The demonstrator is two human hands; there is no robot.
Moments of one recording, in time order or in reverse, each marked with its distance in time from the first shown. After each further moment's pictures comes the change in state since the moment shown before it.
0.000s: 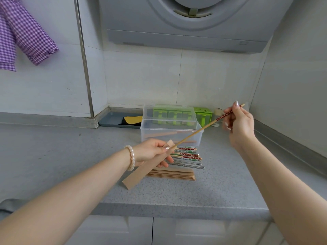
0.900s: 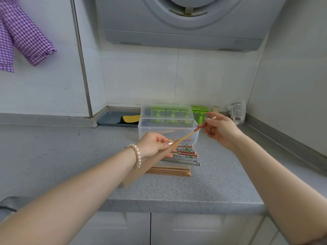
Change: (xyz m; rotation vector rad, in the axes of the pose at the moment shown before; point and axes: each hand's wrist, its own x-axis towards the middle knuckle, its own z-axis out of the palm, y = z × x) left_hand 0.004 0.012 0.017 -0.033 0.198 0.052; right_hand 0.001 0.015 -0.009 -0.202 -0.286 0.357
